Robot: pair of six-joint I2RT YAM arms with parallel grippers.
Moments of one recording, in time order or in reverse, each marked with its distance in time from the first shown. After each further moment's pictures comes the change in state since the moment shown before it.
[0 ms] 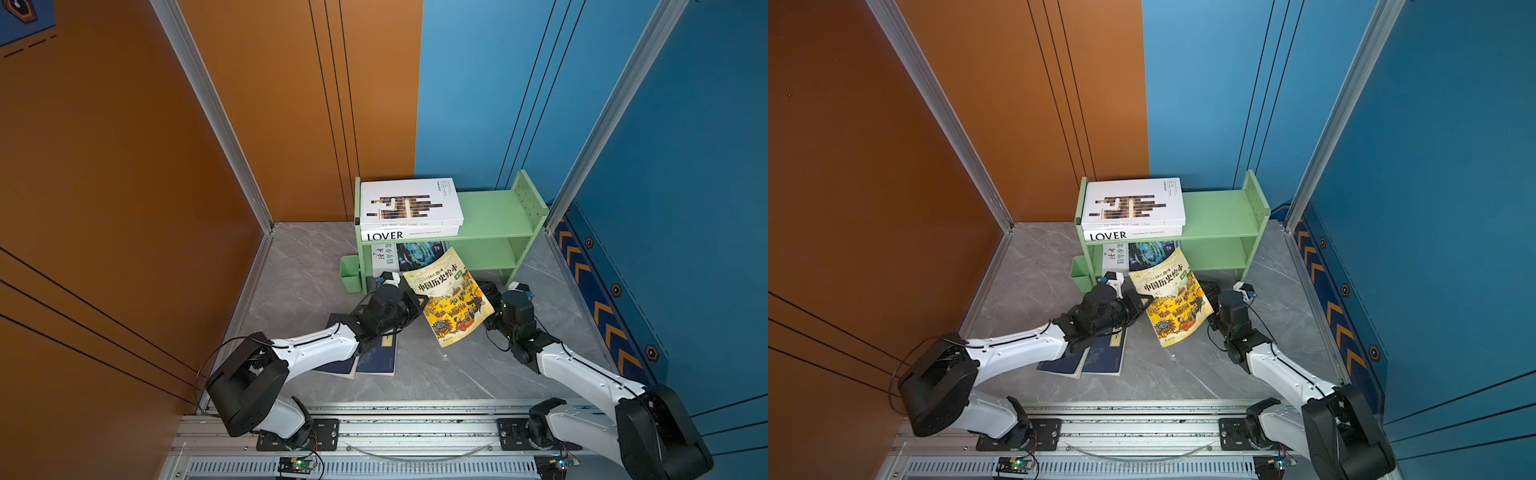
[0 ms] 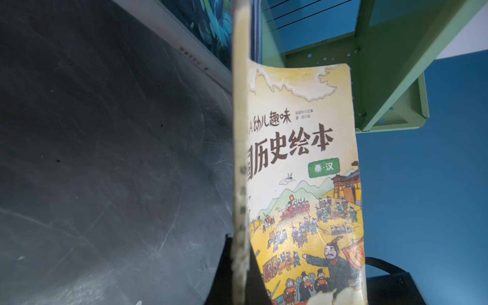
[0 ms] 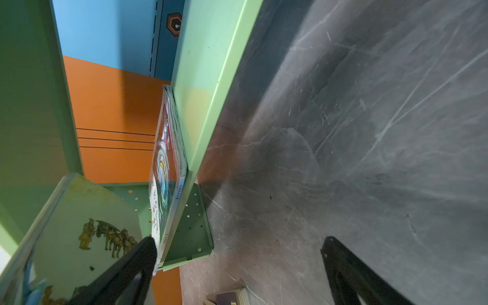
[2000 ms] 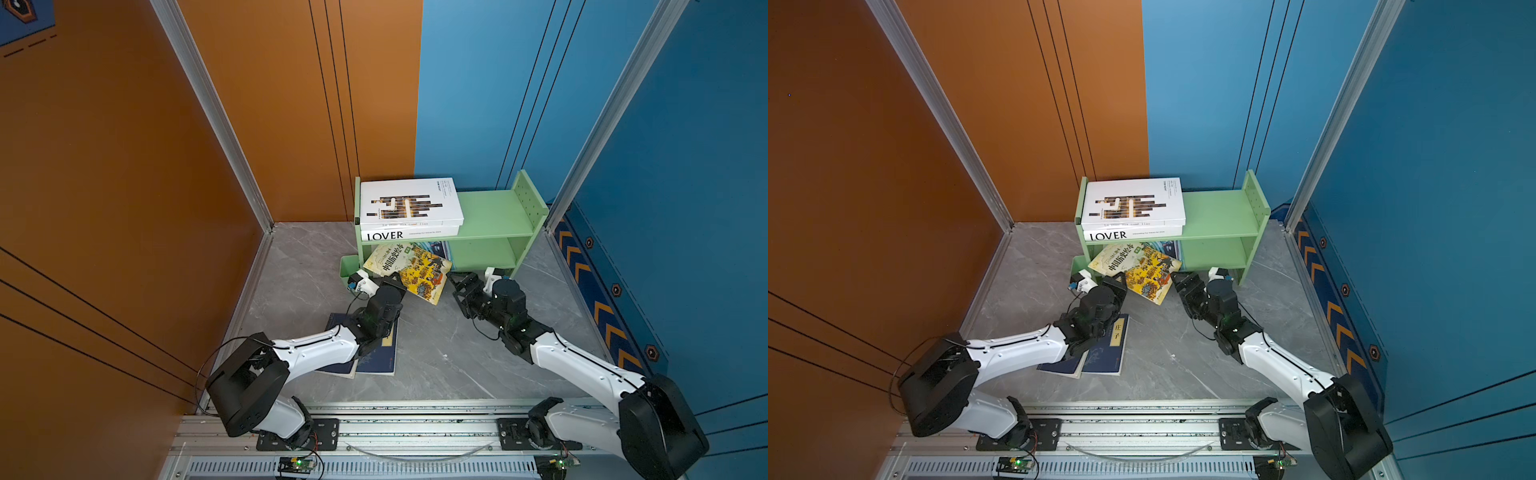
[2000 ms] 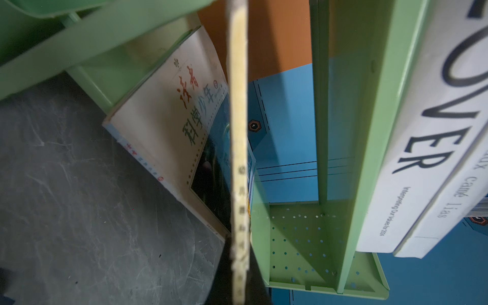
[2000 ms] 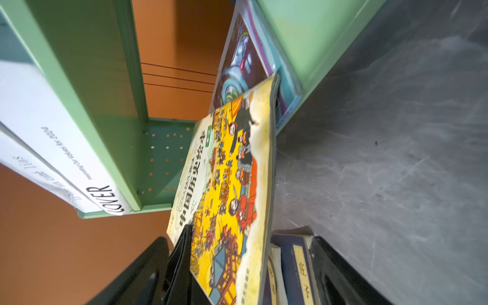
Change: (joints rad) left arm -0.024 0.003 -0.020 0.156 -0.648 -0.167; right arm 0.126 0.037 0.144 0.032 -0.189 0.077
